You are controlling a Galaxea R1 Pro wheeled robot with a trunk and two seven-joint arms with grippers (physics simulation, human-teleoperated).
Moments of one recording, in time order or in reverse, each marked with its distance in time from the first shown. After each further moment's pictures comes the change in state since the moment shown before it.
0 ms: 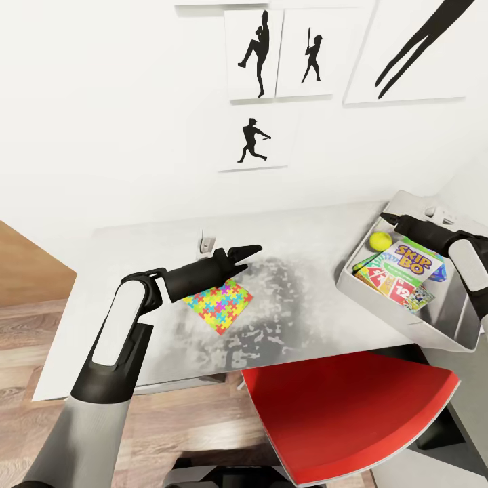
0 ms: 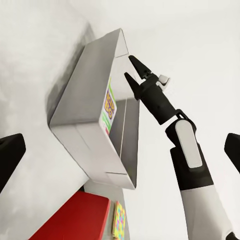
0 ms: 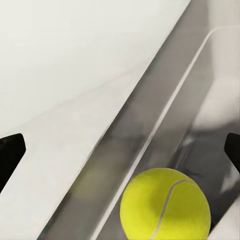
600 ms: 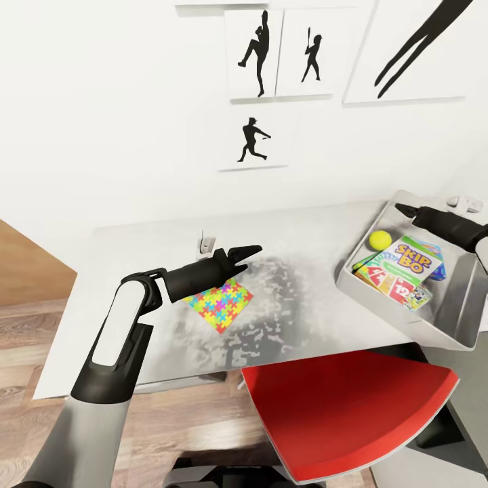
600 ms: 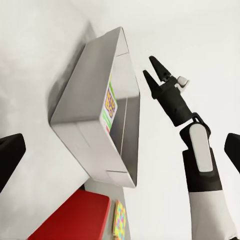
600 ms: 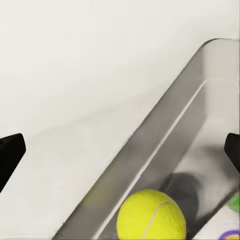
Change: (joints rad) left arm 0.001 0.001 -0.001 0.000 -0.001 0.000 0.000; right arm 0.047 -0.085 -0.011 -0.147 -0.005 0.014 0.052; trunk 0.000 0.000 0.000
